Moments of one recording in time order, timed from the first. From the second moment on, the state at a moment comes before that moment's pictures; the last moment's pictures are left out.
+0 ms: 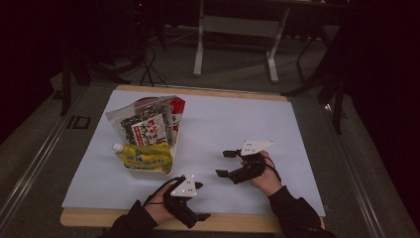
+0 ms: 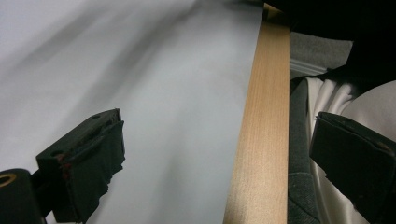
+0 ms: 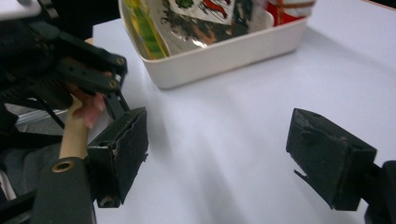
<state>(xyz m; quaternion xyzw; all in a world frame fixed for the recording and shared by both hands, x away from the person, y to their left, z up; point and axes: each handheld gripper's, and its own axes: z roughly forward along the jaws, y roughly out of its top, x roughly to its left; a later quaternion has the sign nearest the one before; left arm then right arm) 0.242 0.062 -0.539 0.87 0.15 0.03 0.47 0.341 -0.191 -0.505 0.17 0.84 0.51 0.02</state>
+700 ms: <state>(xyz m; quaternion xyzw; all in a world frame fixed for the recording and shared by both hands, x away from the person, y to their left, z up) 0.241 0.062 -0.538 0.87 0.14 0.03 0.47 0.312 -0.228 -0.526 0.19 0.85 0.49 0.03</state>
